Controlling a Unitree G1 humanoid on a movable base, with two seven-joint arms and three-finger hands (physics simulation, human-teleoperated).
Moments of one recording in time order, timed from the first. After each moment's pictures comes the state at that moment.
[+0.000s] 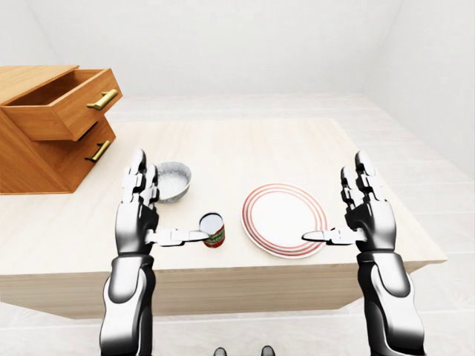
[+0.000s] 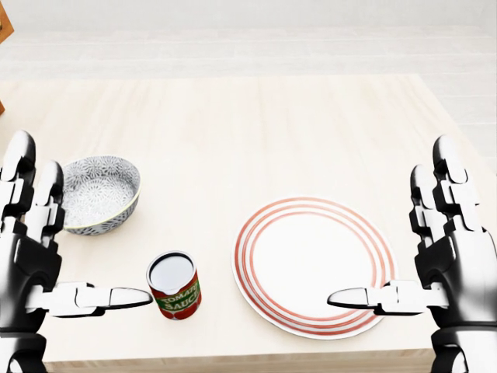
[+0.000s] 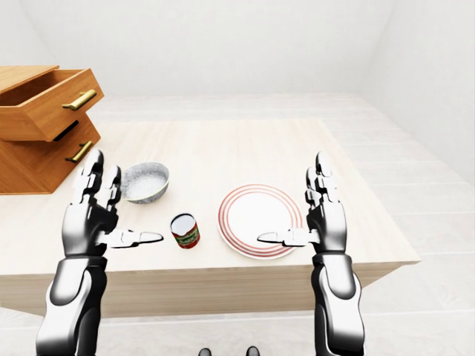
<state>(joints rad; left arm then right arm) 0.04 0.04 0.13 -0.46 -0.07 0.09 -0.09 0.07 -0.05 -0.19 -0.45 0.10 0.09 0.12</state>
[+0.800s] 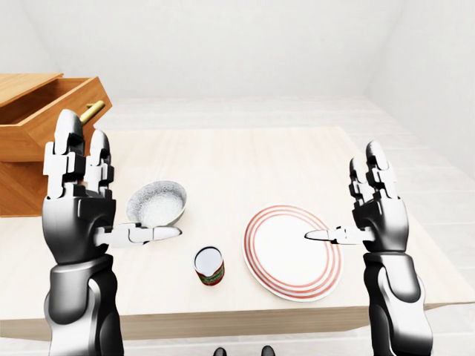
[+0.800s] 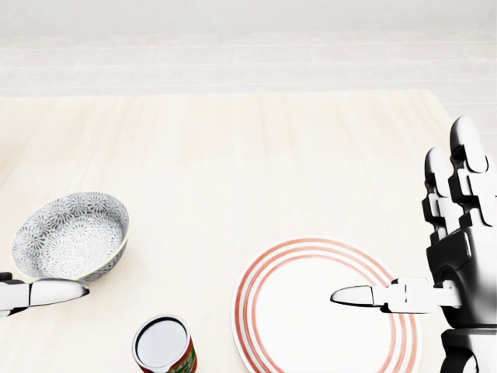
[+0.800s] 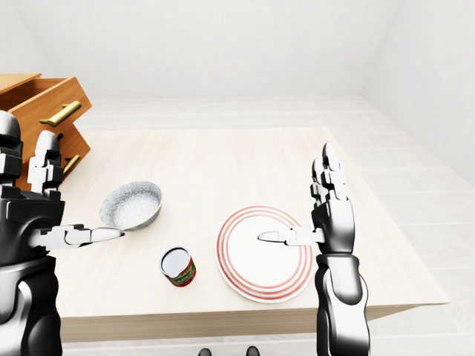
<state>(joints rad) 0.00 0.11 0.33 -0.69 -0.18 0.09 -0.15 0.07 -0.04 -0.19 -0.55 0.06 0.09 0.12</state>
